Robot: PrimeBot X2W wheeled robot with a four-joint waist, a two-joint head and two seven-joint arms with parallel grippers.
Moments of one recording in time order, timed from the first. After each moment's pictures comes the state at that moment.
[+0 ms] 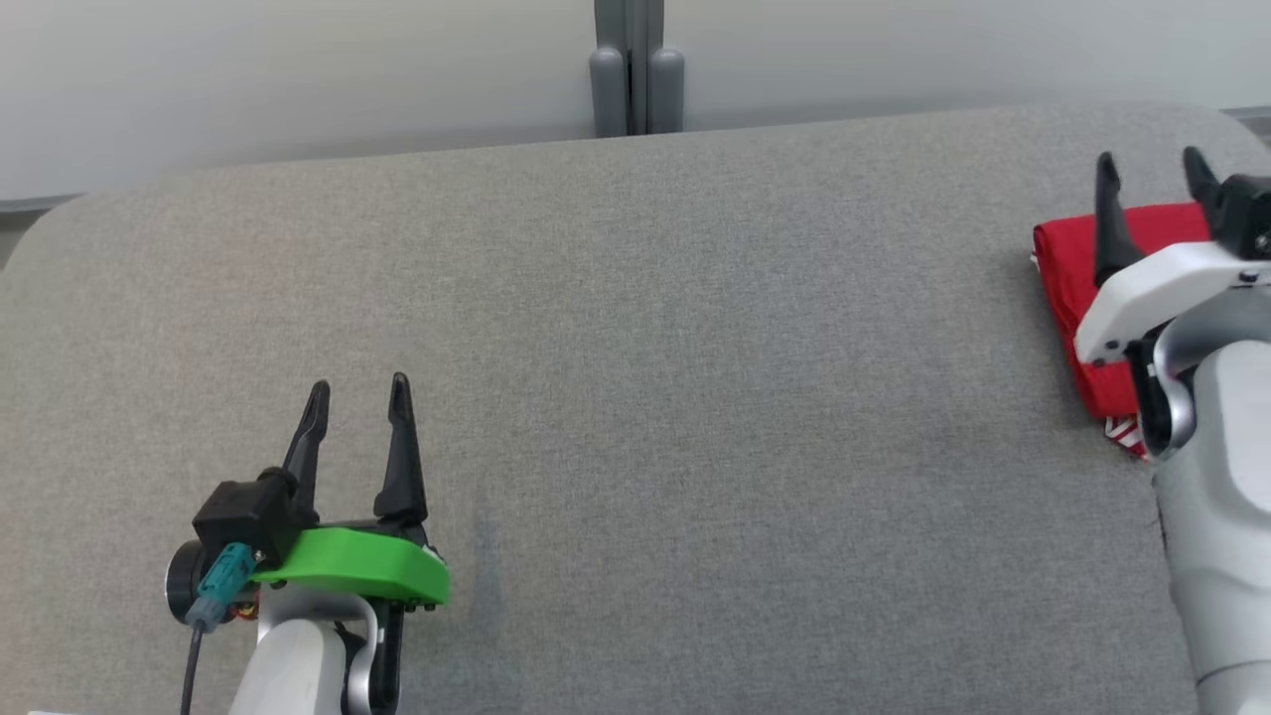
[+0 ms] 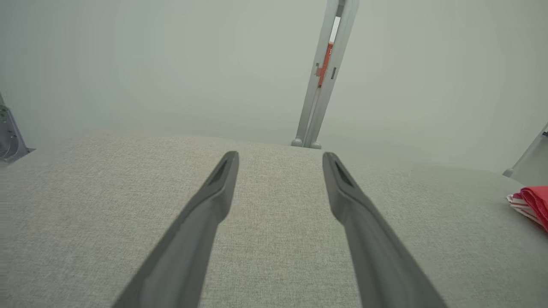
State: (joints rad) left arm -0.20 0.05 -0.13 0.29 -0.32 -0.04 -0.26; right arm -0.65 -0.22 -0.16 0.63 0.00 0.13 -0.11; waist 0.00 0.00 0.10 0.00
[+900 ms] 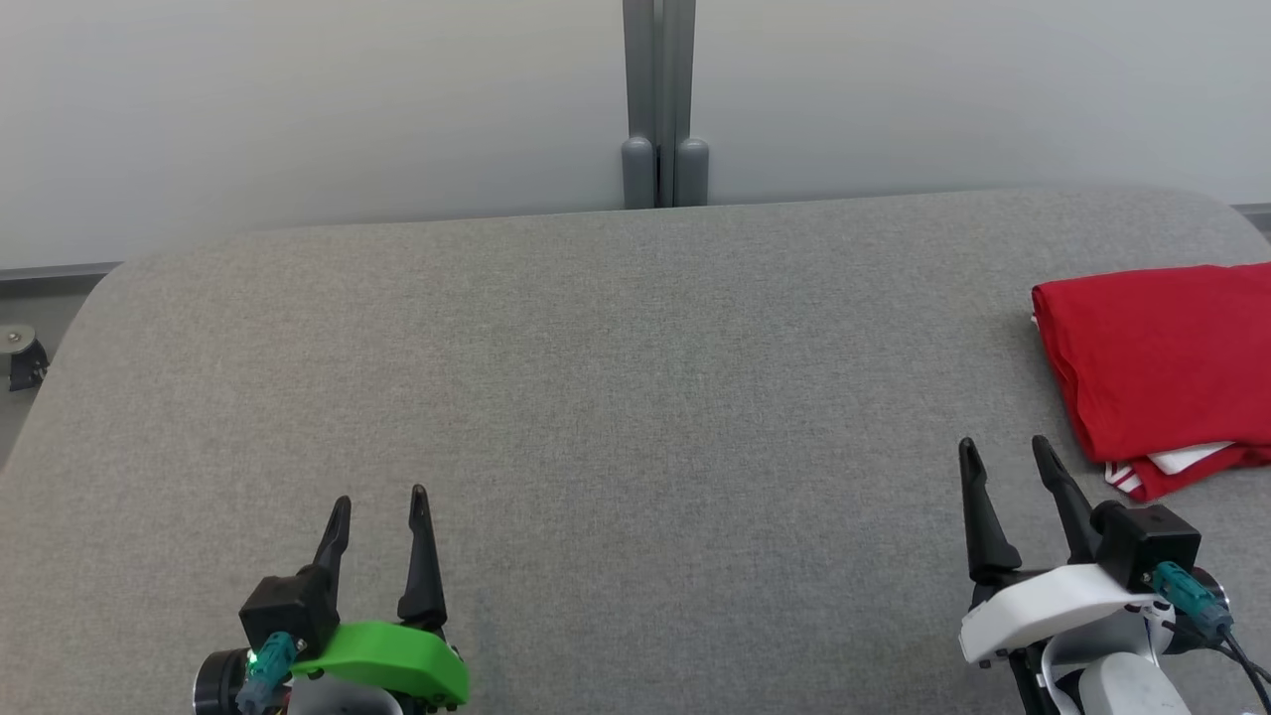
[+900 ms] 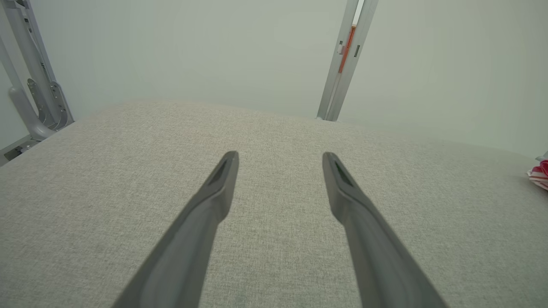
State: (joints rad) left arm -0.06 0.05 -0.17 0.32 -0.32 0.05 -0.26; right arm -0.06 -0.05 -0.02 0.26 0.17 0.13 -0.24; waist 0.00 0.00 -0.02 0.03
